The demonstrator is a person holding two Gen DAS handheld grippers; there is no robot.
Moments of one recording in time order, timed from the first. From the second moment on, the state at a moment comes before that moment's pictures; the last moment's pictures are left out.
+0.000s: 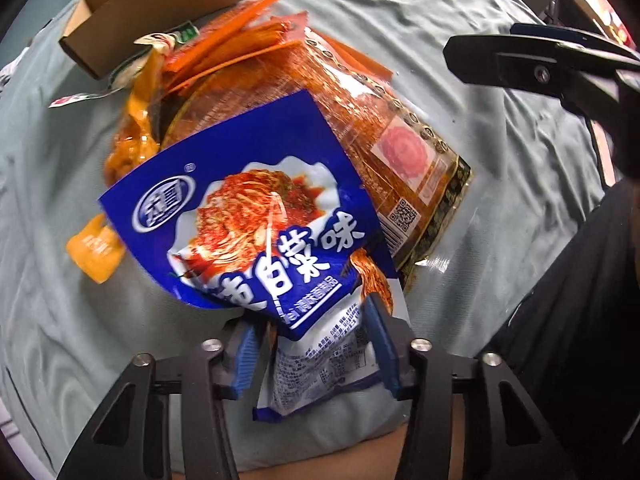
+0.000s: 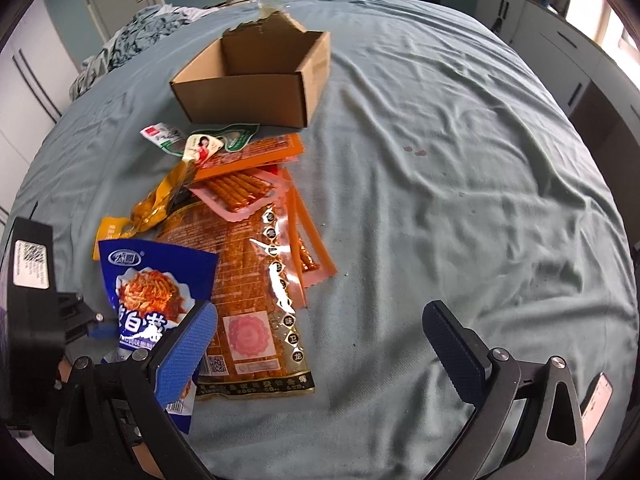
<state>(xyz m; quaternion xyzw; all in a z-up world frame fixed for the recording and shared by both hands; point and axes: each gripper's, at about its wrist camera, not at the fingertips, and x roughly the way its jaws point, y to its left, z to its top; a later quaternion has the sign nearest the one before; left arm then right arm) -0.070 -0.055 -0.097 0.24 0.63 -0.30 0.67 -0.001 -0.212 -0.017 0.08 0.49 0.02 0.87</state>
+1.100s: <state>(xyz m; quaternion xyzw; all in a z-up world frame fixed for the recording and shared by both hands) 0.013 0.070 0.013 0.08 0.50 -0.10 0.85 0.057 -0.187 -0.029 0.10 0.47 0.10 0.87</state>
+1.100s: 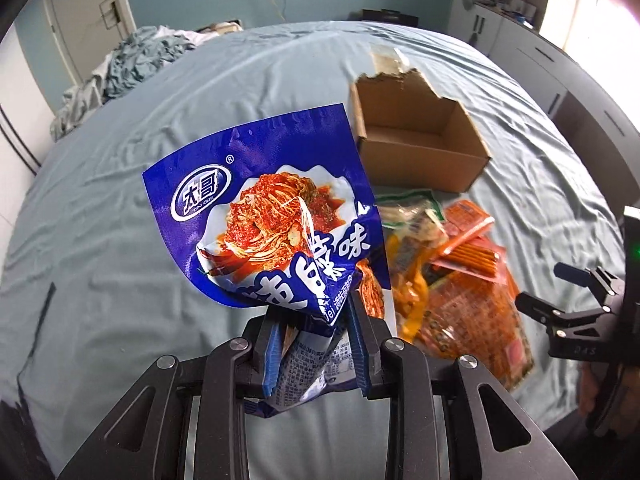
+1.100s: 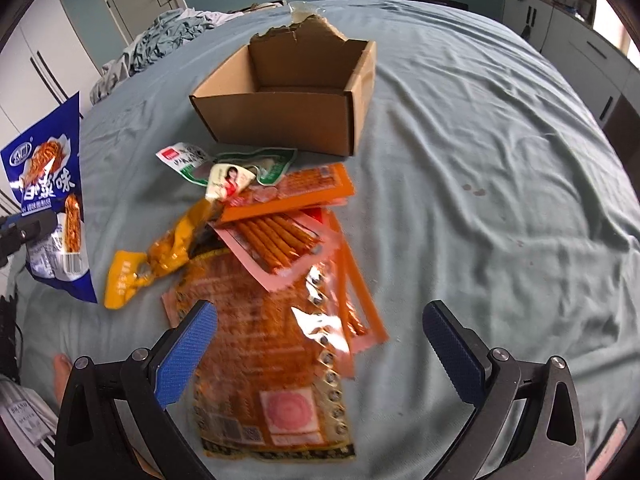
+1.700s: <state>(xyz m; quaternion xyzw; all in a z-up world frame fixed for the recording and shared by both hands) 0.035 0.098 0.004 0.05 0.51 -0.05 0.85 0.162 -0.058 -0.069 0.05 0.54 0.13 0.83</state>
